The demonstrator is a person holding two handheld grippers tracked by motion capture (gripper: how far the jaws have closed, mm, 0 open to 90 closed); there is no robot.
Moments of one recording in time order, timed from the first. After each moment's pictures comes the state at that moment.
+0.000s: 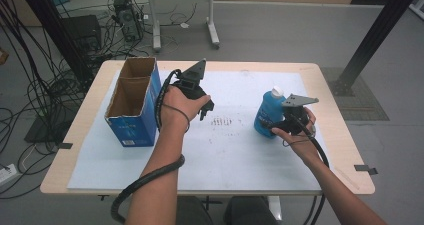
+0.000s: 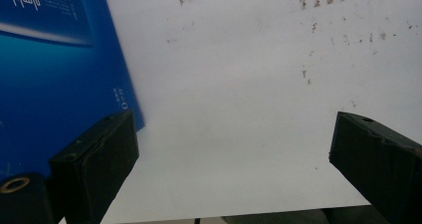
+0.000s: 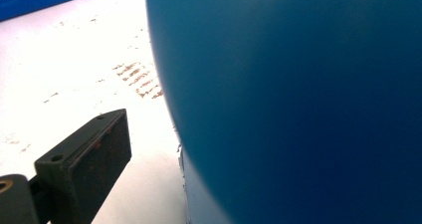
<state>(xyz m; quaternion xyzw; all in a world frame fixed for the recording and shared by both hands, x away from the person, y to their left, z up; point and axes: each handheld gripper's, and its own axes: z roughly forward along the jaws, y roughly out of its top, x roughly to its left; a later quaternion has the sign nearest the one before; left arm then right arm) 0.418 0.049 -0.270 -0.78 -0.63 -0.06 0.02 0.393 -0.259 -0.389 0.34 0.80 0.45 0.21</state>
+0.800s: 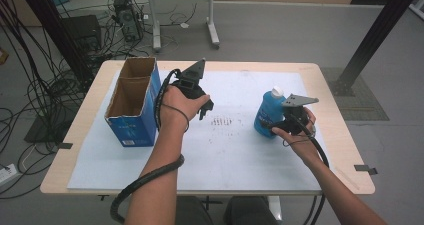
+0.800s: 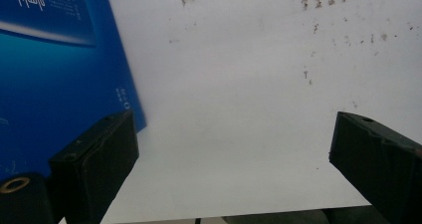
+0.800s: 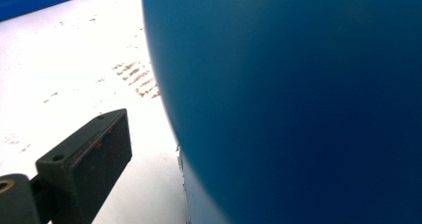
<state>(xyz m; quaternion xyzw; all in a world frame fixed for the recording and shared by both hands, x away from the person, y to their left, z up) 0.418 0.050 -0.269 -0.78 -0.63 -0.06 0.02 0.393 -0.259 -0.390 0.34 0.80 0.44 0.21</state>
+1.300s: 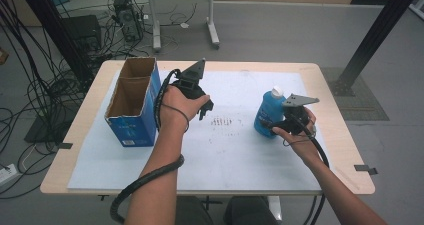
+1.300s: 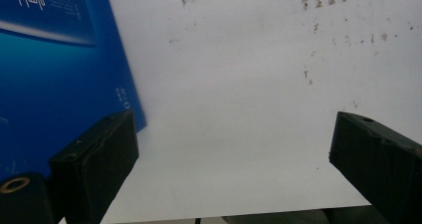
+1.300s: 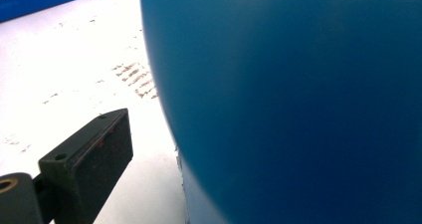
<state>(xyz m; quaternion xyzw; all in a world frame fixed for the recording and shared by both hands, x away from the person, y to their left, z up) 0.417 0.050 -0.269 -0.78 -0.63 -0.06 0.02 0.393 -0.259 -0.389 0.34 0.80 0.45 0.21</state>
